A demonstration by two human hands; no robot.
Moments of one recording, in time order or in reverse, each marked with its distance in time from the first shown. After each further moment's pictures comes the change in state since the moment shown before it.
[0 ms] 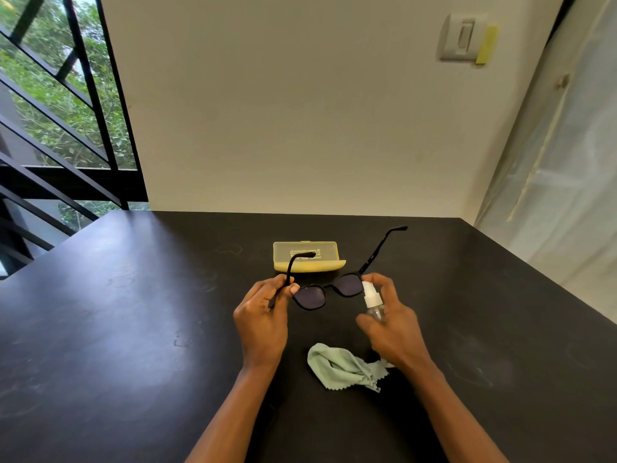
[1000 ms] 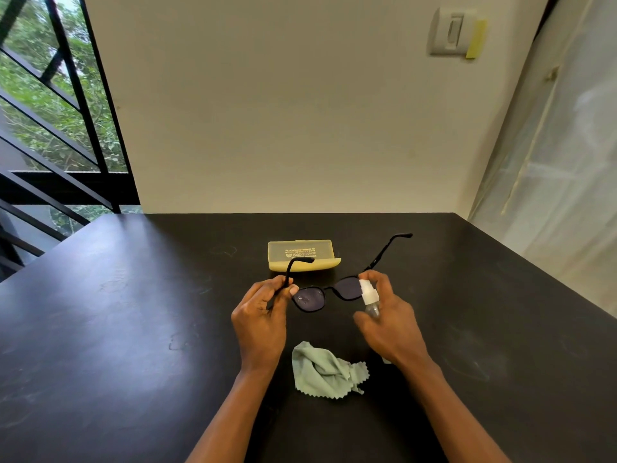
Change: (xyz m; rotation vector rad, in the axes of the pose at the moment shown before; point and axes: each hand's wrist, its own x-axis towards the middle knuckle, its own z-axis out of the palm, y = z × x) left_hand -0.002 0.002 0.002 -0.028 -0.016 0.017; right_hand 0.001 0.004 0.002 -0.133 0.044 0.008
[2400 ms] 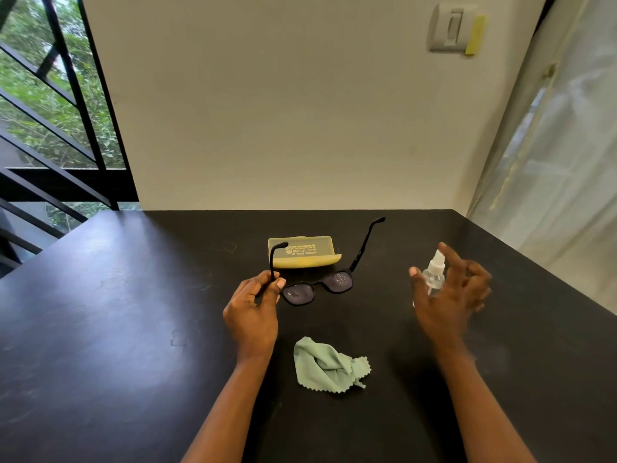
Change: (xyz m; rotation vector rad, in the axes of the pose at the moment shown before) left_hand 0.003 -0.019 -0.003 -0.150 0.034 -0.283; right_hand 0.019 0.043 -0.024 -0.079 0.749 -0.012
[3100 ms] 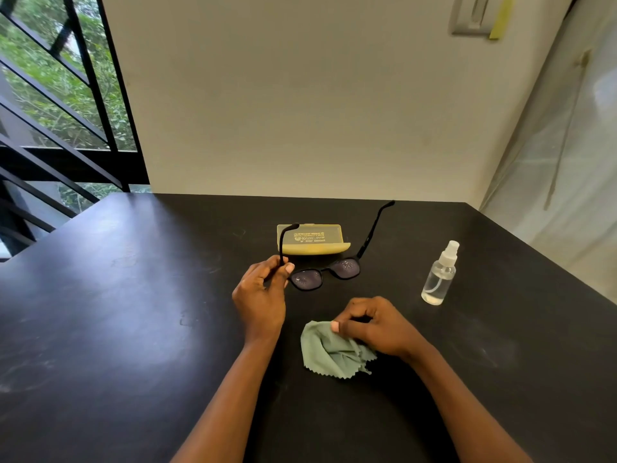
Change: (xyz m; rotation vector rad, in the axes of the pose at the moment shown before) left_hand 0.001 0.004 0.001 0.040 0.015 0.006; right_hand -0.041 -0.050 0.005 0.407 -1.215 -0.016
